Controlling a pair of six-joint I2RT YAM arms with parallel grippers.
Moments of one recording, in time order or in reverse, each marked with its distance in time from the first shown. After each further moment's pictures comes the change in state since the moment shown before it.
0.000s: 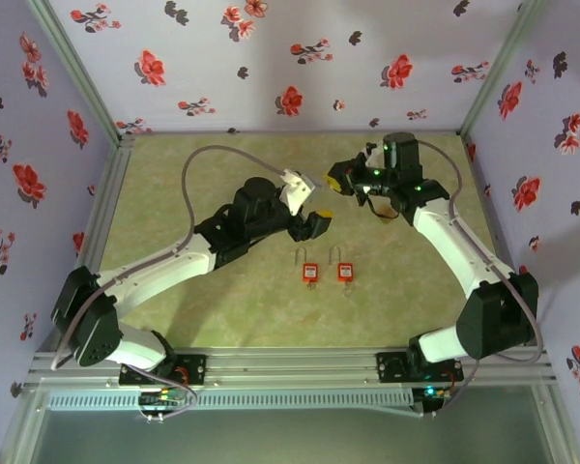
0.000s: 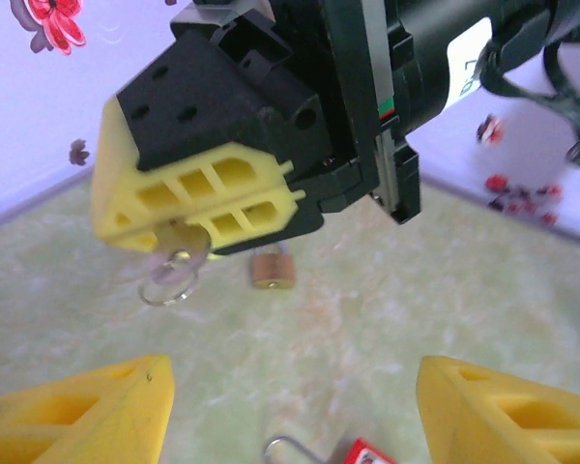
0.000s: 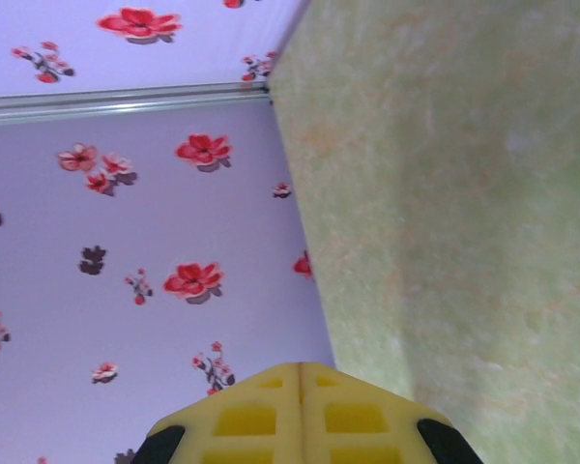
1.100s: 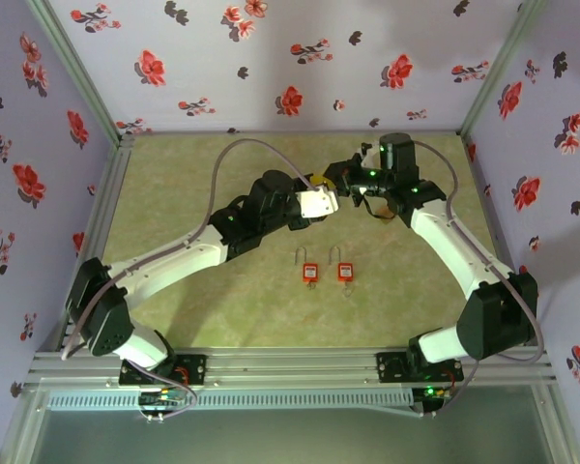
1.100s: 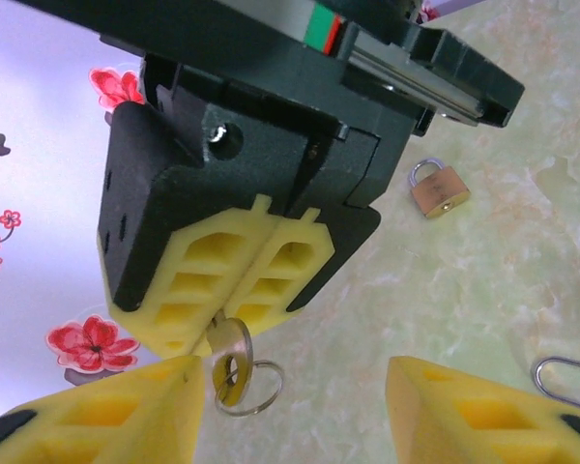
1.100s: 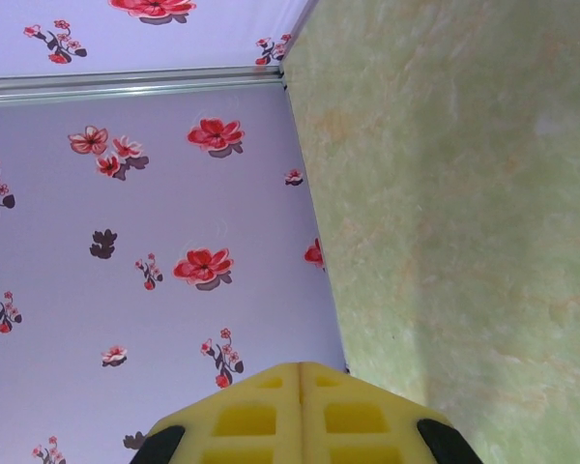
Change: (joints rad) left arm -0.036 0.095 0.160 -0.163 -0.250 0.761; right arm 0.027 -0.002 -0.006 0.016 -0.009 0.014
